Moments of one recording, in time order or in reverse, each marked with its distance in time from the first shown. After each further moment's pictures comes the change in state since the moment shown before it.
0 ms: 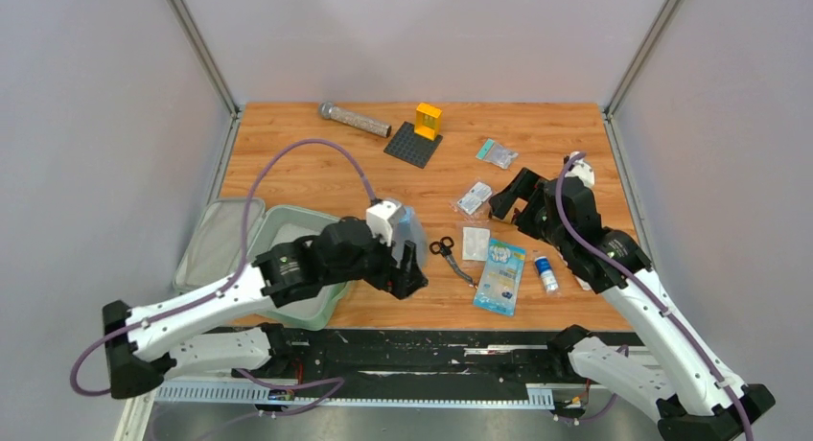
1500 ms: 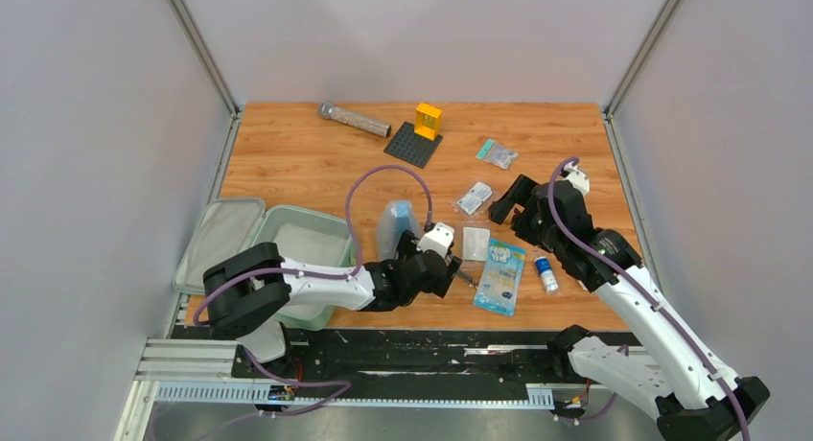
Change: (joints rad) left arm -0.182 0.675 -0.116 0.599 -0.610 0.164; right arm 0.000 0.008 -0.053 -0.019 0.021 0.058
